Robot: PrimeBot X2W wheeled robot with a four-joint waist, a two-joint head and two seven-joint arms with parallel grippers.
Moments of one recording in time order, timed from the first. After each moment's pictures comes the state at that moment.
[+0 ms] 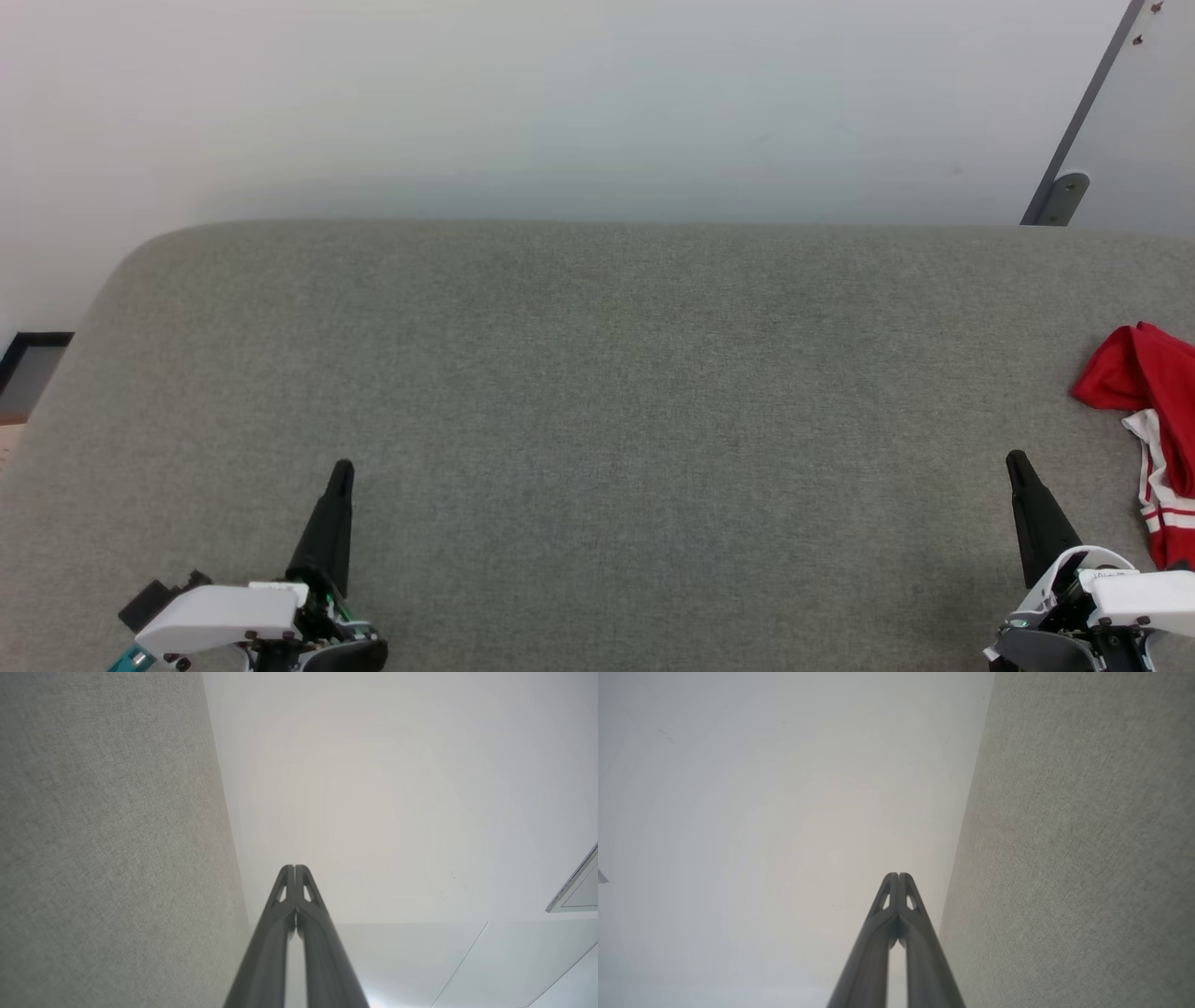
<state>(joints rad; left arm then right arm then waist) -0.10 0.05 0.11 0.25 -1.61 -0.13 0.11 -0.11 -0.05 -0.11 0.25 1.61 0.13 0.11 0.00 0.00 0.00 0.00</state>
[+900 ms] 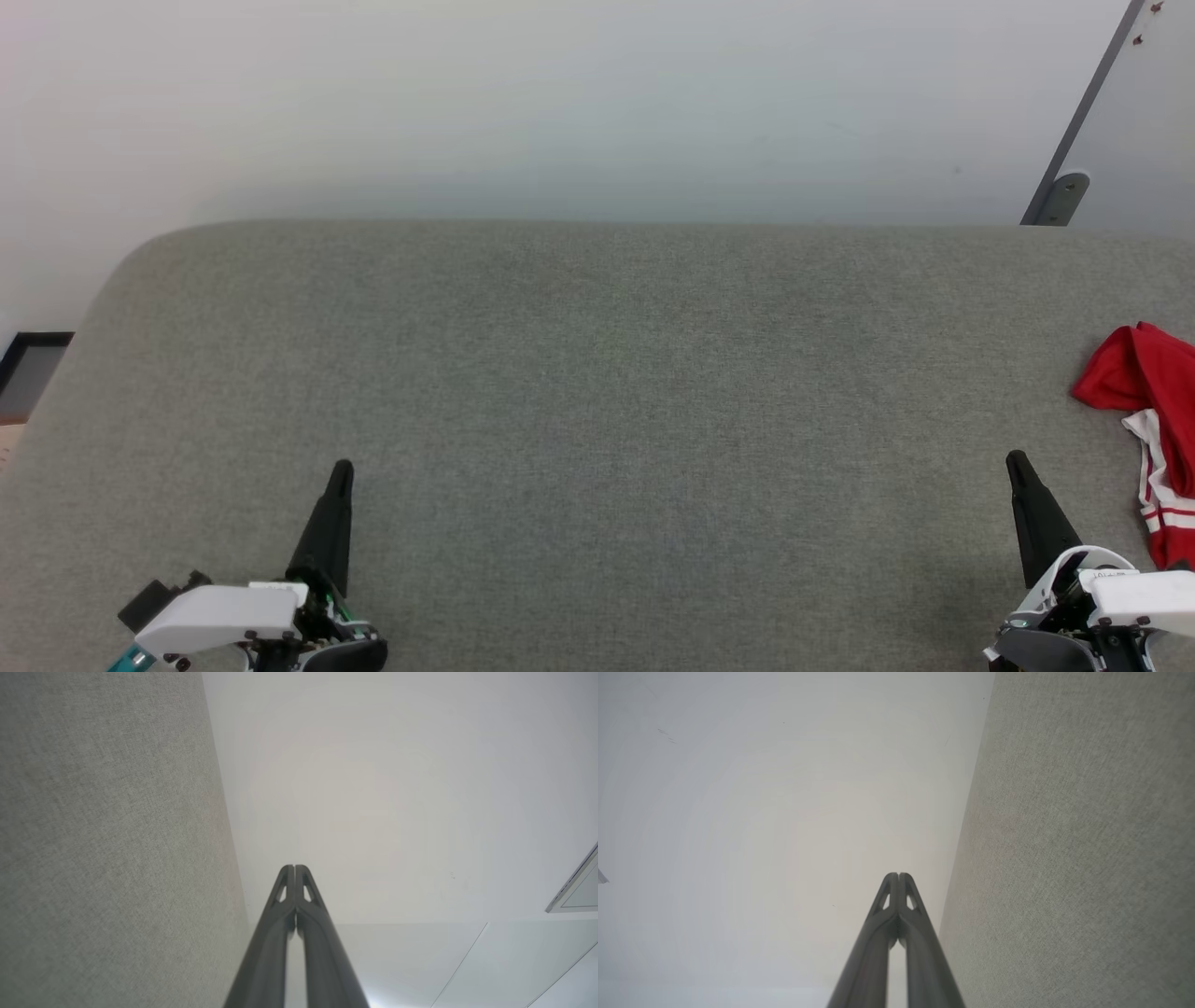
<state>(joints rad) -0.11 0.05 0.11 0.25 -1.61 -0.13 0.11 -0.11 -0.05 -0.11 0.25 1.61 0.13 0.11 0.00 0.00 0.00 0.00</state>
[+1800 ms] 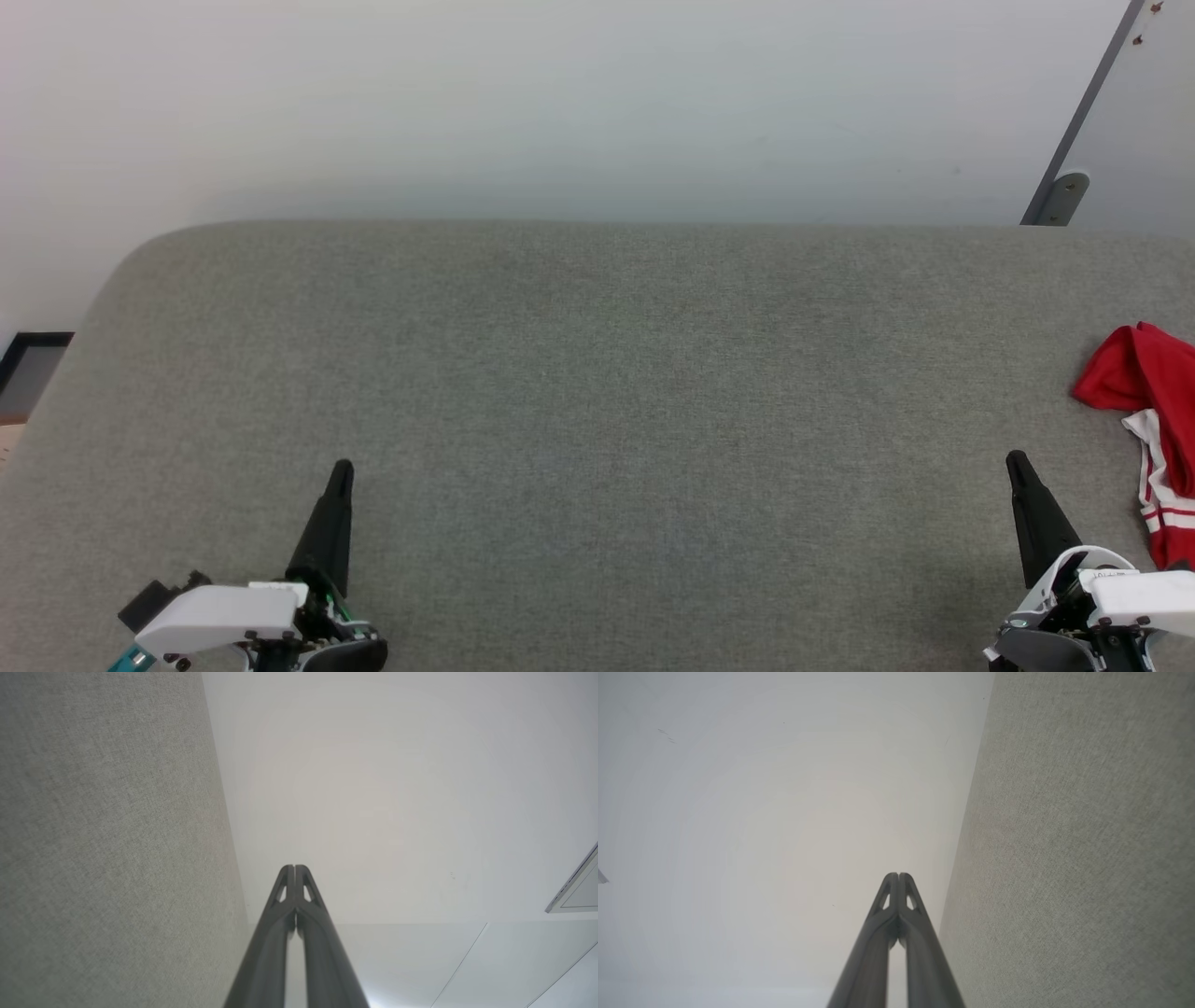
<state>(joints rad) -0.11 0.05 0.11 0.25 -1.61 -0.13 0.11 -0.11 -0.05 -0.11 0.25 1.61 0.13 0.11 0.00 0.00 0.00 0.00</state>
